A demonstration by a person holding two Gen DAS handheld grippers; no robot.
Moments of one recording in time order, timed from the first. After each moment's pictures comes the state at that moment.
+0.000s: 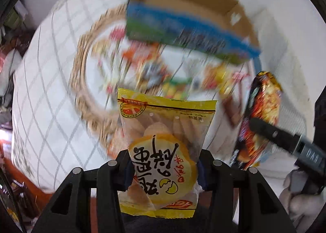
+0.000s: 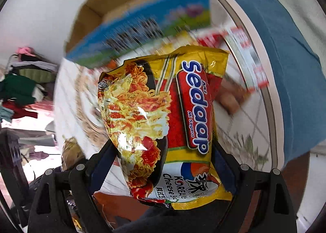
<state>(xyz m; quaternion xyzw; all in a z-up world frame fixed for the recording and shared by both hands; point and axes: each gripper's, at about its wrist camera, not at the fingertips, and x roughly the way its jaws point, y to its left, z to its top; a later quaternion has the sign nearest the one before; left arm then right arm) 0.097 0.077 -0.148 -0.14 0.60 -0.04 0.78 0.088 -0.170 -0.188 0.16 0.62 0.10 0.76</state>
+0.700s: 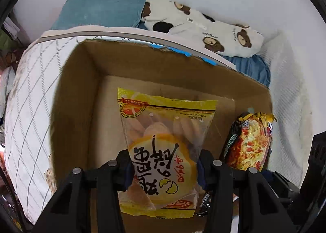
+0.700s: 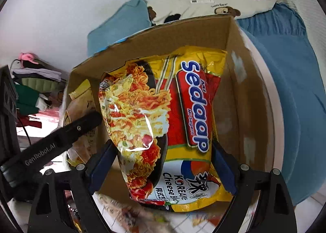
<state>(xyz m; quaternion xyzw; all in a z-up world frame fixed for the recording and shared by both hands) 0.429 0.046 -0.155 -0.15 0.61 -0.01 0.78 0.409 -0.146 -0.147 0.13 0.63 0.13 0.75</state>
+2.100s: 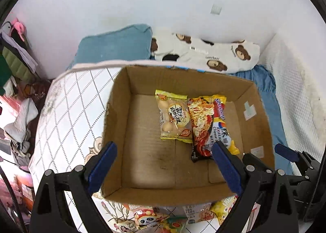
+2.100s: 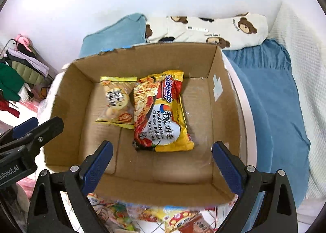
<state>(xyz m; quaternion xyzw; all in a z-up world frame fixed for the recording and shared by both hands) 0.319 0.038 -0.080 -0.05 0.50 0.03 0.87 0.339 -0.147 -0.119 0.03 0.54 0.11 0.83</state>
